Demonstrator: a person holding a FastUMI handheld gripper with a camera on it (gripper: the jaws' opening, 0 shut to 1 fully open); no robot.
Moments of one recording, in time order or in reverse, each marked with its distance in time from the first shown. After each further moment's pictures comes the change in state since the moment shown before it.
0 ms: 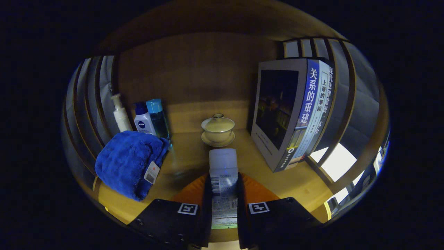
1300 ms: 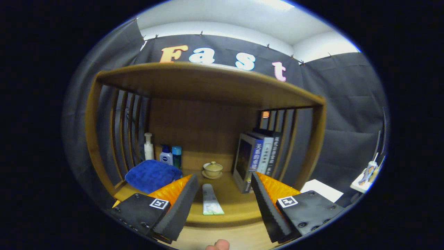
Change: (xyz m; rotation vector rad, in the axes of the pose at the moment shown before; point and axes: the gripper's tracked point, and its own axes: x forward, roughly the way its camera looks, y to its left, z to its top) arm -0.242 -0.018 0.047 -0.129 -0.457 -0.092
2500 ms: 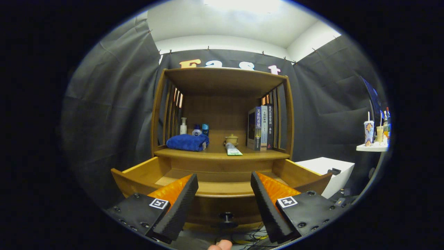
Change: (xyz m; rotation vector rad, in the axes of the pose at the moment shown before) arm -0.199 0.046 -0.217 0.099 -0.081 0.148
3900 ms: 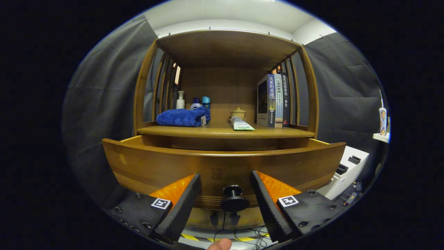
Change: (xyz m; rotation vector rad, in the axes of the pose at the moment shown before) arm 0.135 0.008 -0.058 0.039 0.124 0.044
